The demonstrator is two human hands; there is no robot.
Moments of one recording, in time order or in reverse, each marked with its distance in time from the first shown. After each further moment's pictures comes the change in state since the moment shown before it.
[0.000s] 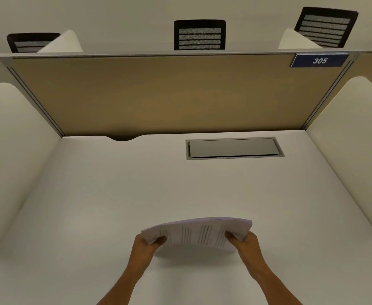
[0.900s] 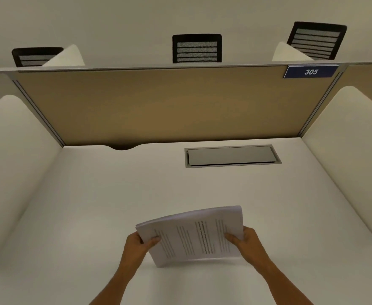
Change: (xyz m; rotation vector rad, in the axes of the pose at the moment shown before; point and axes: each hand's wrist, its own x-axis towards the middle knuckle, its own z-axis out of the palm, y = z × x) left_hand 0.013 0.012 -0.022 0.078 0.001 0.006; right_hand 0.008 -0.038 -0.012 -0.298 -0.128 -0.116
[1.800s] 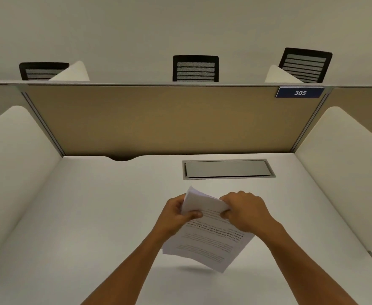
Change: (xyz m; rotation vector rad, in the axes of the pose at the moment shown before) left_hand 0.002 0.151 0.067 0.003 -0.326 0.455; right_hand -0.008 -0.174 -0.026 -1.128 0.019 -0.376
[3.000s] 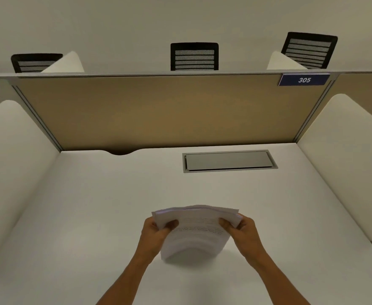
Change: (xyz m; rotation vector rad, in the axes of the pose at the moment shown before) left_hand -0.049 -0.046 -0.017 -0.174 0.248 -0.176; right_hand -0.036 0.005 0.098 1.411 0.197 0.197
